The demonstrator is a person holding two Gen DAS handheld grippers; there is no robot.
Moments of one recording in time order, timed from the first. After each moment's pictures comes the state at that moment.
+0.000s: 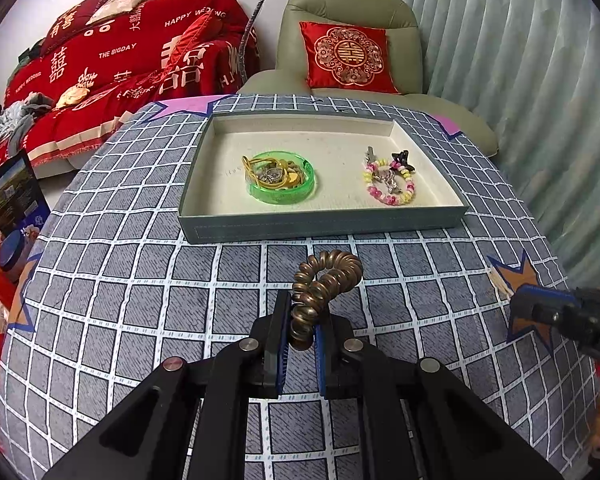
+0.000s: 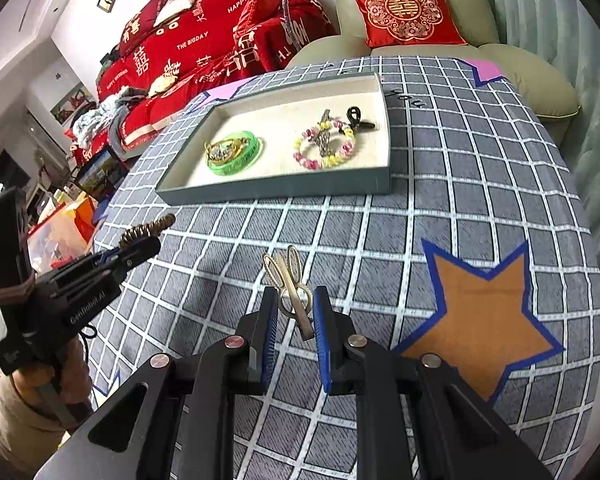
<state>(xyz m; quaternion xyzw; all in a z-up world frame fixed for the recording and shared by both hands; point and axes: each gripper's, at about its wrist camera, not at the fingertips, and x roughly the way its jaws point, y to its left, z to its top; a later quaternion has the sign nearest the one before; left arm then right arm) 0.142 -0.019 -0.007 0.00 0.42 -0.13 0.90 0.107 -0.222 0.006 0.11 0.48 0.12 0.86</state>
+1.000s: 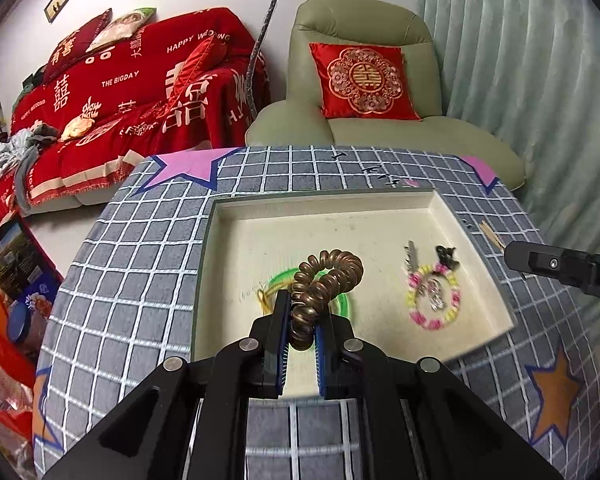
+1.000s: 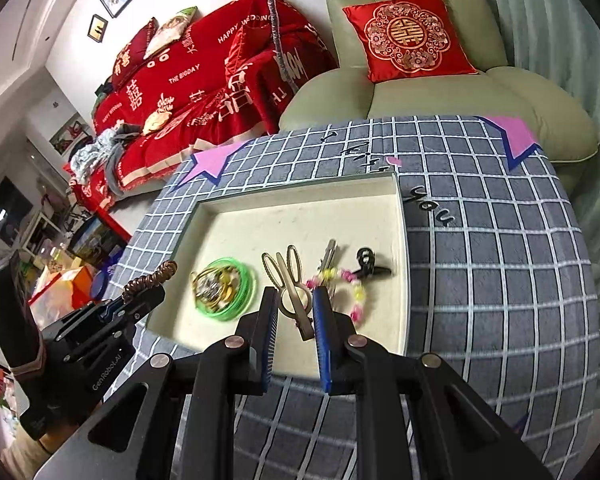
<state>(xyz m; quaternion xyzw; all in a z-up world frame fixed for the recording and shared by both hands) 0.263 -0.033 0.024 0.02 0.40 -0.10 0.91 0.260 -0.226 0.042 0.13 0.45 0.11 0.88</state>
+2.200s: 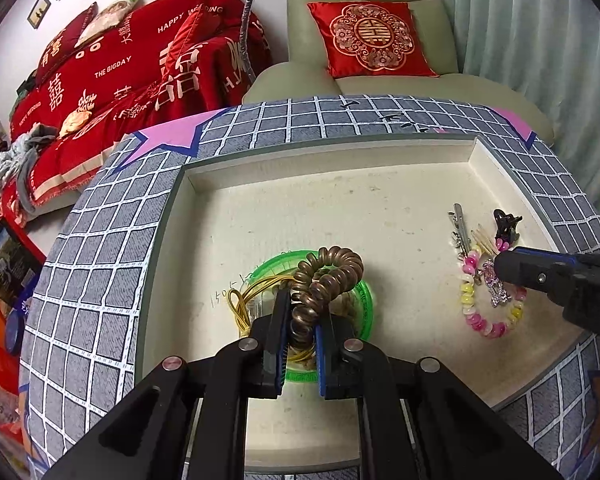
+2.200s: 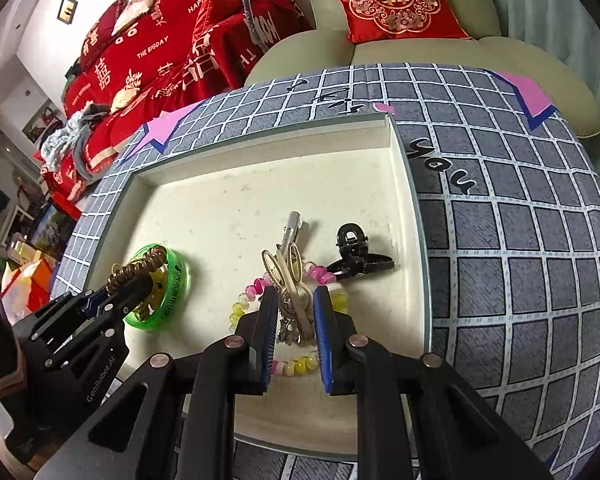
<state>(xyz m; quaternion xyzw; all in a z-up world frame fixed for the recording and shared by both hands) 0.304 -0.059 -0.037 0.07 0.44 -0.08 0.89 0.297 -0.219 -0.030 0.12 0.50 0.07 0.86</state>
